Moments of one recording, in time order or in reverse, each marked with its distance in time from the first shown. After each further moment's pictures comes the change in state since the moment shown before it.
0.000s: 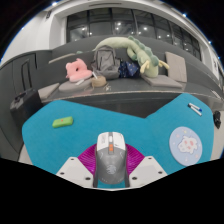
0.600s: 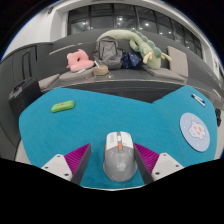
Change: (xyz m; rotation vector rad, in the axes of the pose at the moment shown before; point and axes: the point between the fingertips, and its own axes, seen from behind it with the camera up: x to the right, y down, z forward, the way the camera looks) arm -0.021 0.064 0.023 -0.061 0.009 -0.014
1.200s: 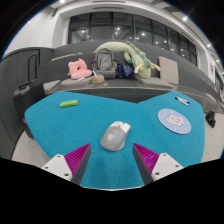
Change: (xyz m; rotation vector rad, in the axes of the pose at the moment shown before) arm 0.012 0.046 -0.112 0.116 0.066 -0.016
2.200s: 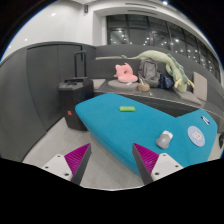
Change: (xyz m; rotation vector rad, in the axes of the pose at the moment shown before) arm -0.201 -0.027 -0.190 -0.019 -0.337 -0.175
